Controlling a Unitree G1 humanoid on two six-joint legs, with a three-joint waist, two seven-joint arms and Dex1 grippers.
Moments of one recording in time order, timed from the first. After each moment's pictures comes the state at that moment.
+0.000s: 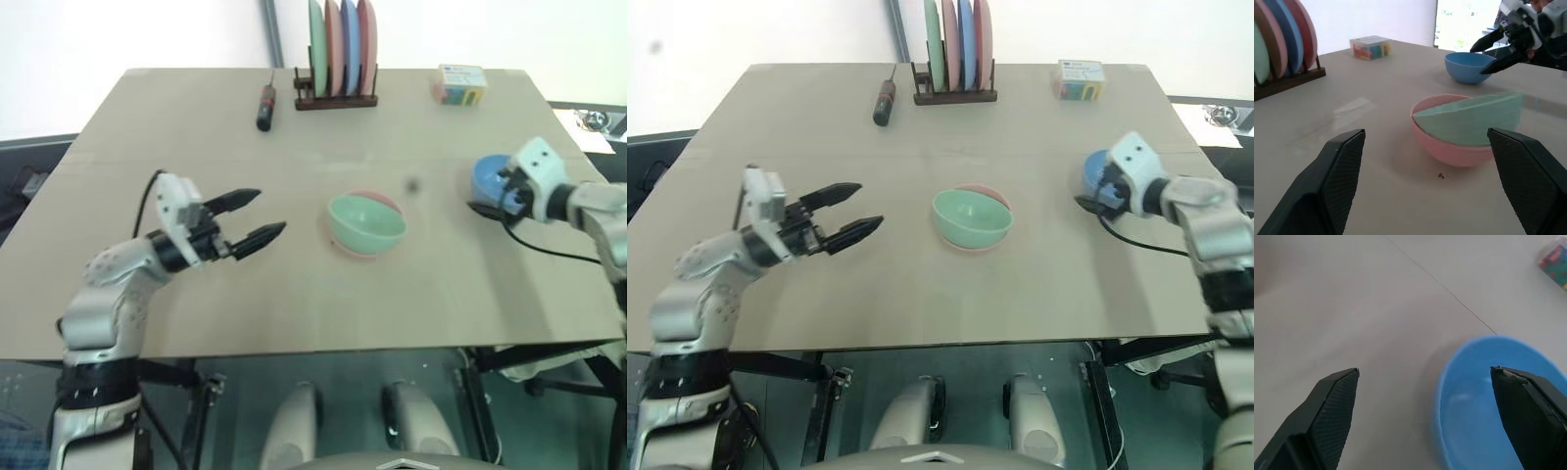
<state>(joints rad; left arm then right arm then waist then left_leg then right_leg) -0.21 0.64 0.32 -0.19 -0.57 0.36 -0.99 -0.80 -0.76 0.17 0.46 0.10 0.37 0.81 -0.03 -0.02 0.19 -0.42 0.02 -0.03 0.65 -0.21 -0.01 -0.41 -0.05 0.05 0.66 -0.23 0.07</state>
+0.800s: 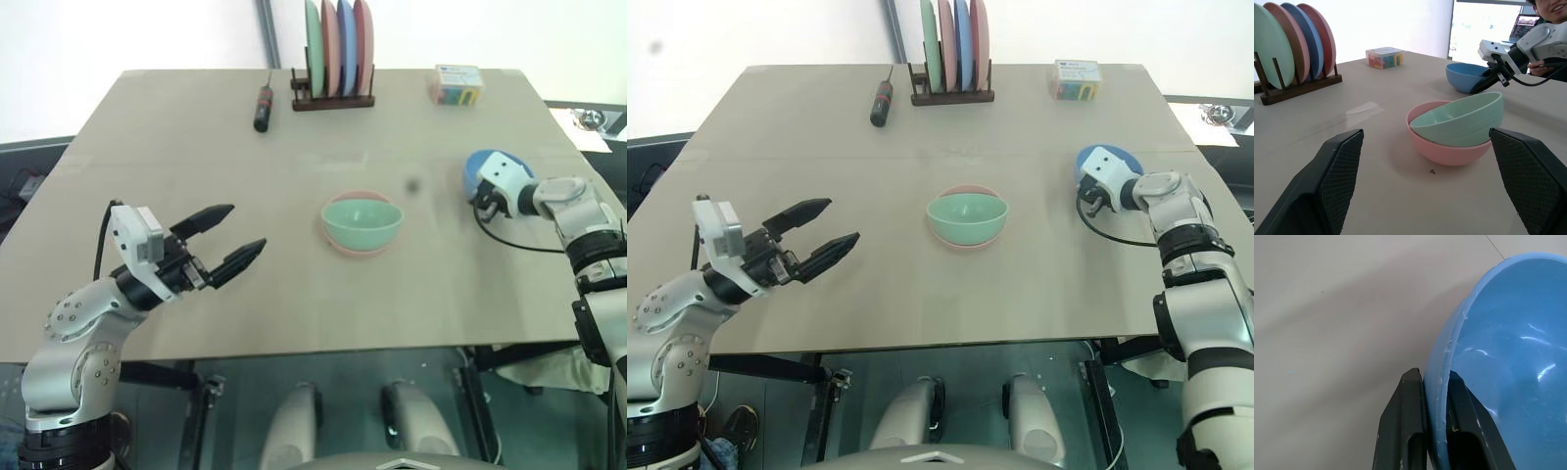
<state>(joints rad) -0.01 0.63 0.40 -0.37 -0.67 0.33 -0.91 -1.01 -0.65 0.25 0.99 -0.14 0.03 0.90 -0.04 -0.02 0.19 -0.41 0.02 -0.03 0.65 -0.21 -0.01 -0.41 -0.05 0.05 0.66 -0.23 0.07</state>
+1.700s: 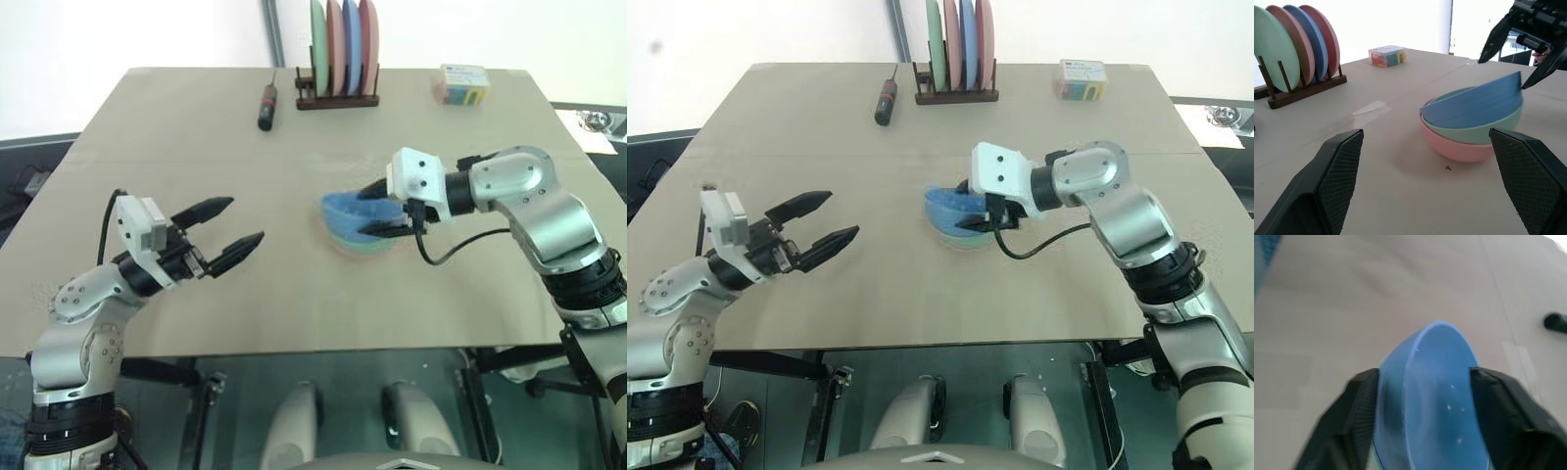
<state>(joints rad) -0.11 0.66 0.36 -0.22 -0.62 0.25 -0.98 -0.89 -0.61 0.34 -0.13 0.13 0.49 1.14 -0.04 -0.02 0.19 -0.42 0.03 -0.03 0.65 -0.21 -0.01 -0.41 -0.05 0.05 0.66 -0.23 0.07</state>
